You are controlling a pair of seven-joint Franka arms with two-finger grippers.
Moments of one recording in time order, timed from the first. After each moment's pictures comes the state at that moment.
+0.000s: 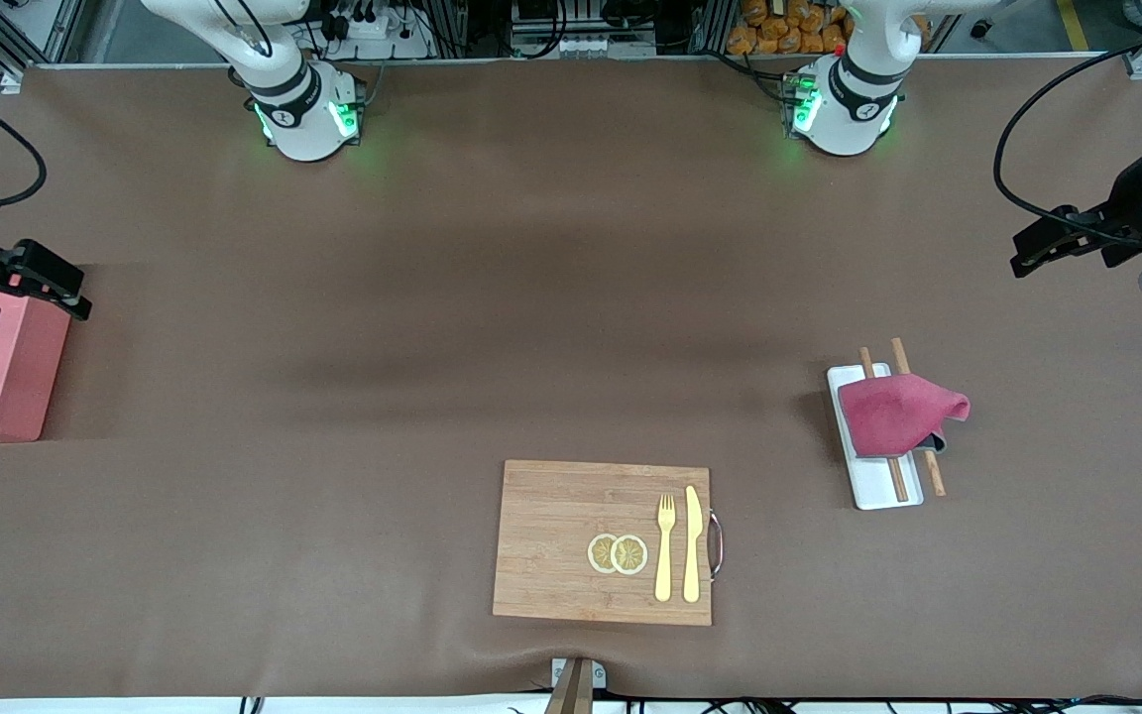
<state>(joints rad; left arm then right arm) -0.02 0.04 -0.06 -1.50 0.02 1.51 -0.18 -0.04 0.05 0.03 -1.53 0.01 1.69 -0.07</state>
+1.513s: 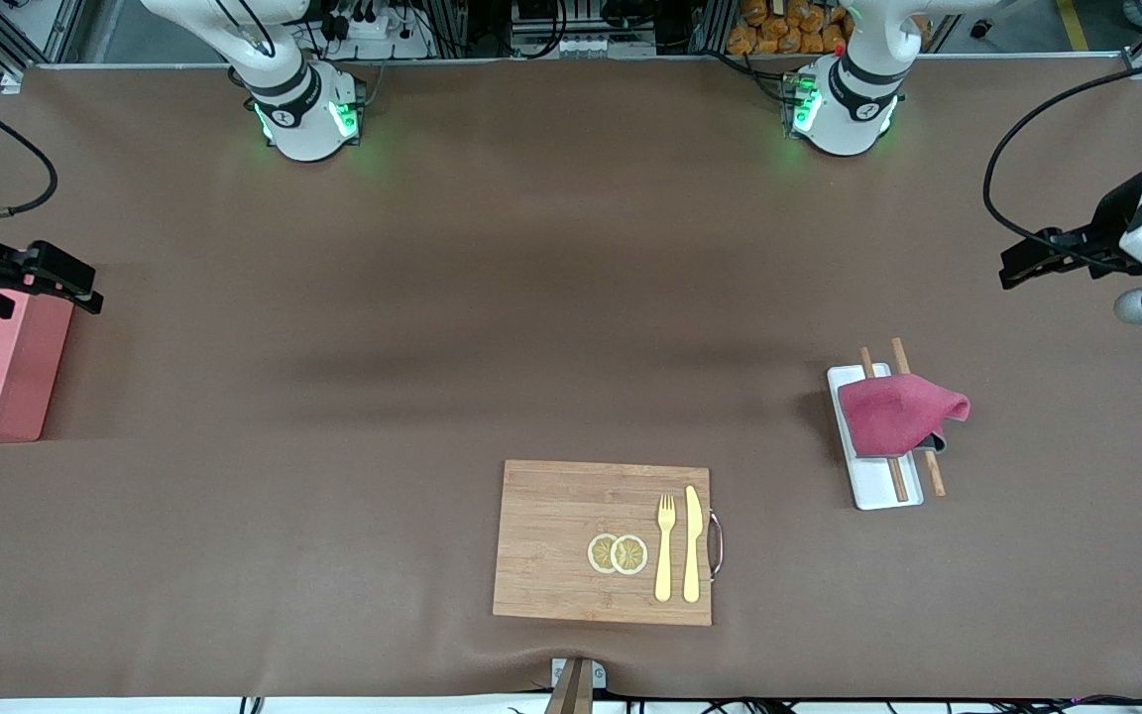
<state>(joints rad) -0.01 0.09 -0.05 -1.50 0.03 1.50 -0.18 -0.05 0.07 0.02 -1.54 0.01 1.63 -0.07</state>
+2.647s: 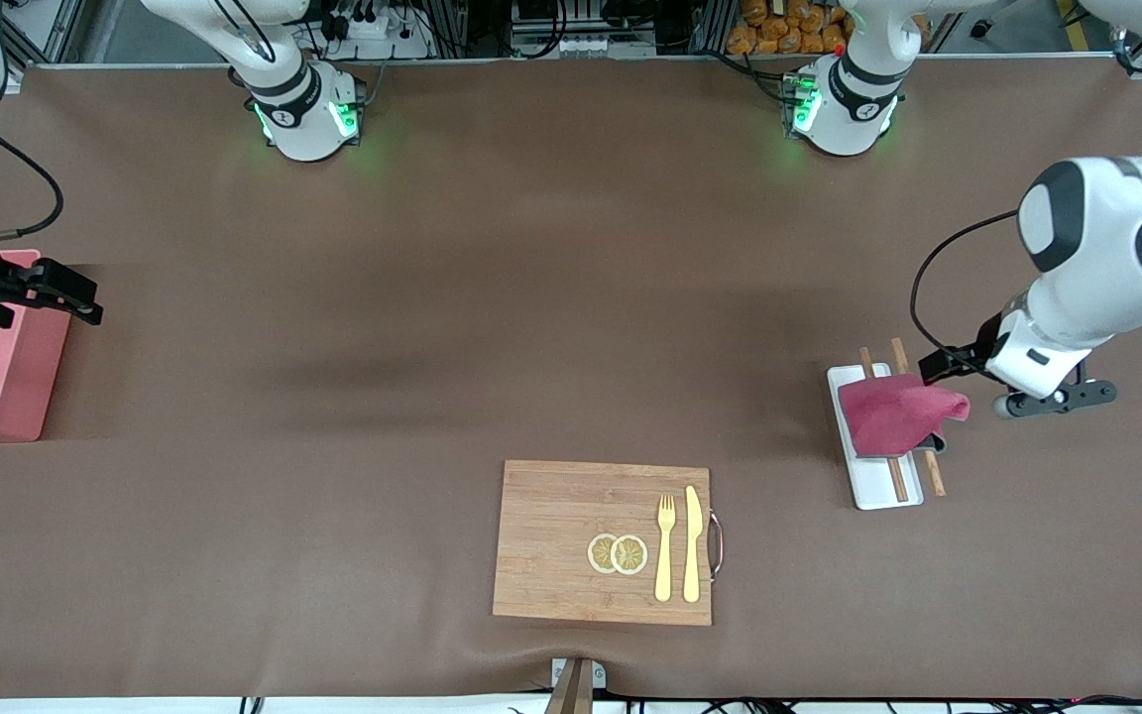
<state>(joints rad) 0.03 0.20 -0.05 -1.99 0.03 2.19 -0.18 -0.05 0.09 0.02 -1.54 -0.03 1.64 -0.07</state>
